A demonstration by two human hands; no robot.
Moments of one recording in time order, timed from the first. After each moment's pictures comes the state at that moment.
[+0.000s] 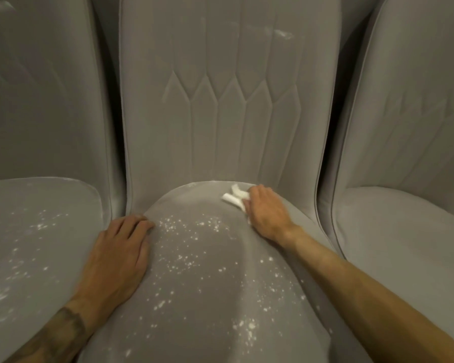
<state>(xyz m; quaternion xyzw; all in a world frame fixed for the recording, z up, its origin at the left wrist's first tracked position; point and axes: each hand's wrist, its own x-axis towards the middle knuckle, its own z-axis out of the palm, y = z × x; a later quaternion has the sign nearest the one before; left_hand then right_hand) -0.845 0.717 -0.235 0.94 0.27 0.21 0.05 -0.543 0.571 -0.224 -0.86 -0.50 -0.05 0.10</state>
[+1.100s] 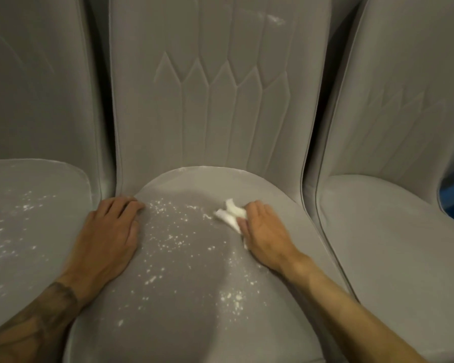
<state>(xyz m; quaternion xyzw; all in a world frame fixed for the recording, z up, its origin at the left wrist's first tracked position) -0.847 0.720 -0.237 0.94 0.26 0.21 0.05 -0.606 0.497 -0.229 -0.84 -0.52 -0.05 0.13</state>
